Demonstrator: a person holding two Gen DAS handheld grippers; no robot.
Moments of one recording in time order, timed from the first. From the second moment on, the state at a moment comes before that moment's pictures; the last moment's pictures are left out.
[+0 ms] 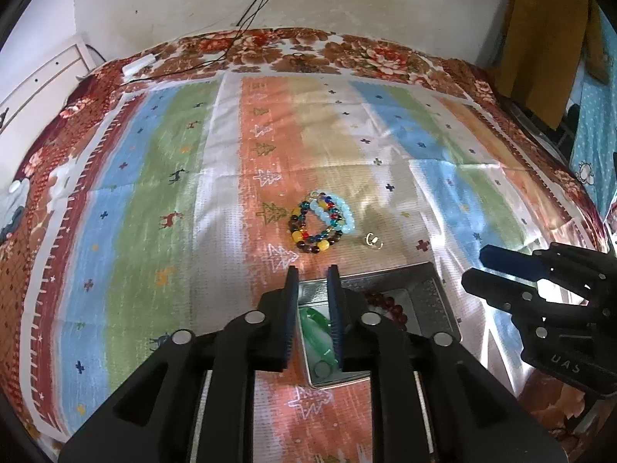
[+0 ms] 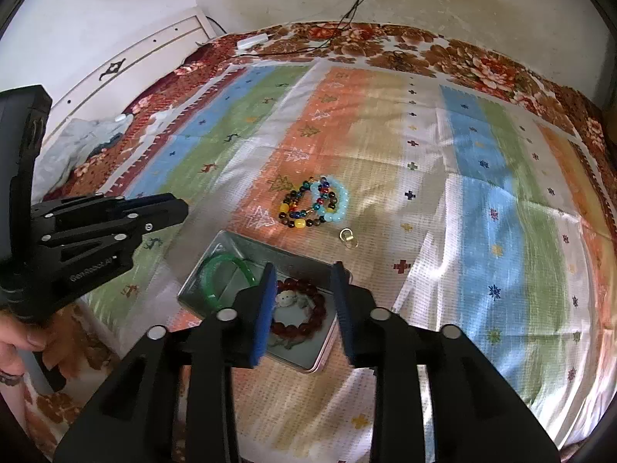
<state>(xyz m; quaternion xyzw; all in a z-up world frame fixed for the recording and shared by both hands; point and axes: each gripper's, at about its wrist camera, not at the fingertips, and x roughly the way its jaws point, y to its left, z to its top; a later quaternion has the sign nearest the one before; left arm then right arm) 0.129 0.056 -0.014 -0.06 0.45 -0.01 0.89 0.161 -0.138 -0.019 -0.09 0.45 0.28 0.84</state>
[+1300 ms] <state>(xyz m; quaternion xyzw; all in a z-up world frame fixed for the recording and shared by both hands) 0.232 0.074 -0.064 -0.04 0.50 -0.01 0.86 0.257 -0.117 -0.065 -0.08 0.50 0.24 0.83</state>
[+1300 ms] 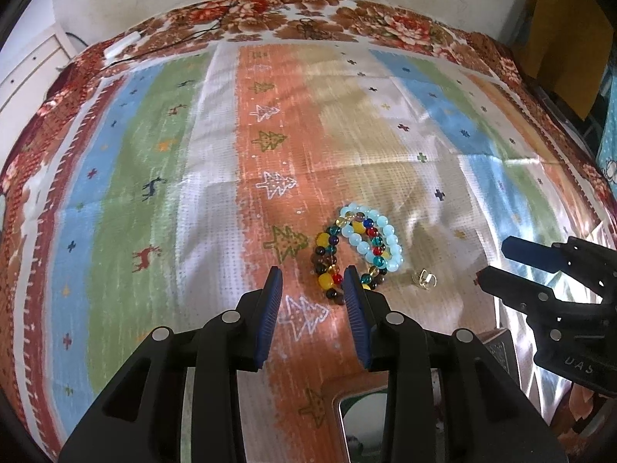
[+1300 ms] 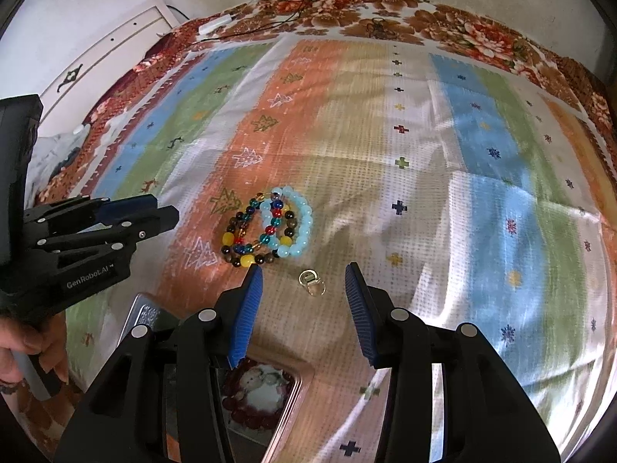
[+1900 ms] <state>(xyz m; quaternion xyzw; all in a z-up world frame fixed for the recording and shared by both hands) 0.276 0.071 -0.095 -0.02 0.53 -0.03 0.85 0.298 -0.106 -0.096 -0.08 0.53 0.24 0.81</state>
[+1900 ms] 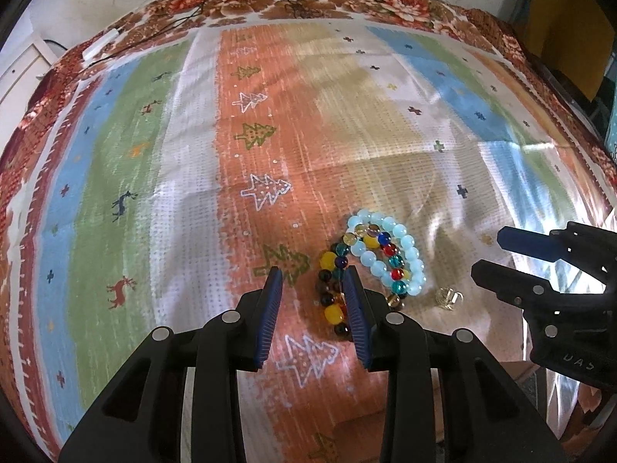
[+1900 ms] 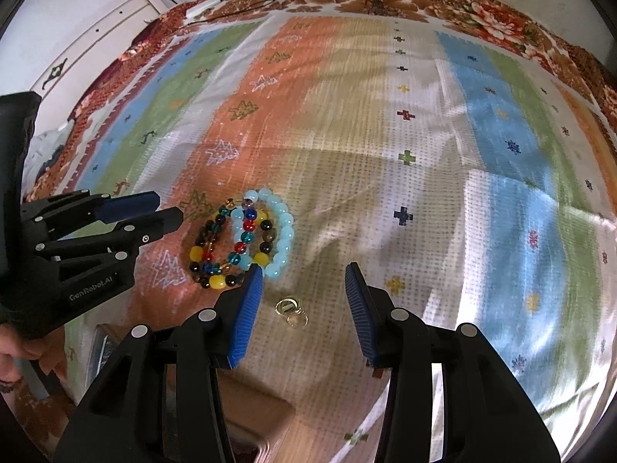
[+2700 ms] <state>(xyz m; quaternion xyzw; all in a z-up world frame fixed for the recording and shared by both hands) 0.306 0.069 -0.122 -0.01 0.55 -0.06 0.83 0.333 -0.083 -0.138 -0.11 0.57 0.23 0.78</state>
